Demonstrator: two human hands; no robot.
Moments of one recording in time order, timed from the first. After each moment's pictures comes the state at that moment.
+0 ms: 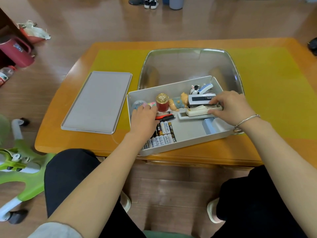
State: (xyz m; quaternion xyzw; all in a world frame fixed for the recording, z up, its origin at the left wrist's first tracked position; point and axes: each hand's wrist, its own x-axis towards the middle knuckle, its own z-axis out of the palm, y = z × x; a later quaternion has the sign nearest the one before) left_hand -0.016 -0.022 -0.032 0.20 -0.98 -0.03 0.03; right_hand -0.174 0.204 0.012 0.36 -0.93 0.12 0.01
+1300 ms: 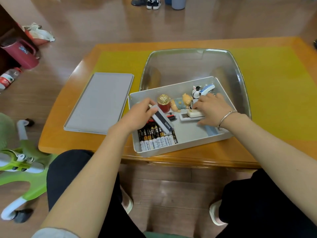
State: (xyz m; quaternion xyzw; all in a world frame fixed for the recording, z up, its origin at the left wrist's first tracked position) left_hand -0.010 -0.047 0.007 0.20 -0.91 -0.37 -0.01; right_hand -0.174 0.162 -0.005 0.49 -0.86 -0.09 -0.04
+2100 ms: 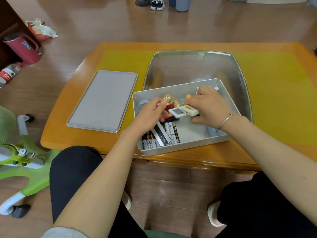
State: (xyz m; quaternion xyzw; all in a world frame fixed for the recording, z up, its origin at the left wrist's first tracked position) left_hand -0.008 -0.021 0.007 0.22 -0.85 -0.48 0.05; right_hand -0.139 0.147 0.028 0.60 -0.78 0.08 0.13
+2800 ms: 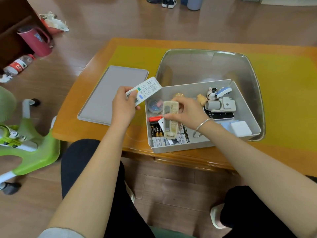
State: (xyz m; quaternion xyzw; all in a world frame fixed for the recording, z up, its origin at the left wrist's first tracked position) left_hand 0.033 -0.079 0.018 0.41 -0.72 -0.49 0.27; right_hand -0.092 0.081 0.002 0.44 -0.79 0.38 -0.18
